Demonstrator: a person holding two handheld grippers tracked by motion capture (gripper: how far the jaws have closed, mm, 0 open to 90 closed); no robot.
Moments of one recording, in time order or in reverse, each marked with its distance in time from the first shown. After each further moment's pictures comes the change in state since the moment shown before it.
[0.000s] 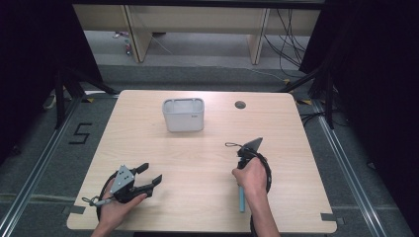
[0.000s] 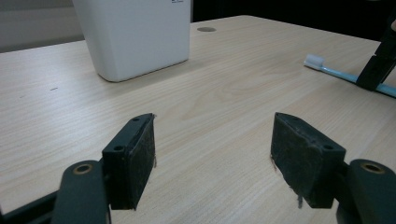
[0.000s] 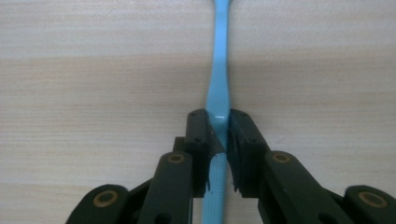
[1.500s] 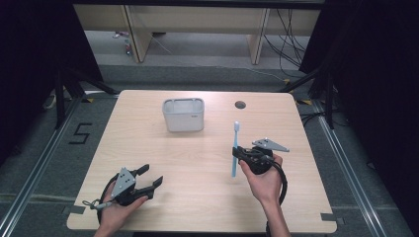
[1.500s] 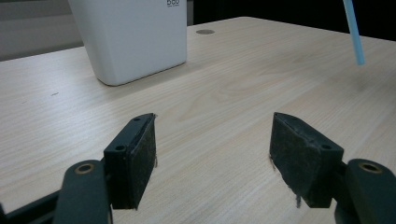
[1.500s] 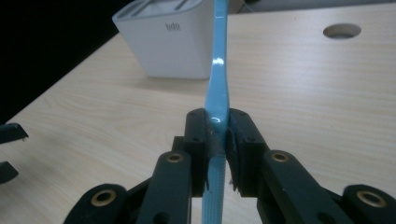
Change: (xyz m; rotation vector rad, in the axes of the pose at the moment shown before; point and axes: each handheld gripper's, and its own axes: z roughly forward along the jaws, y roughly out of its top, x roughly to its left) left arm -0.007 -0.002 -0.002 -0.024 0.003 0.027; right arm -0.031 -0.035 -0.033 -0.931 0.456 -0.415
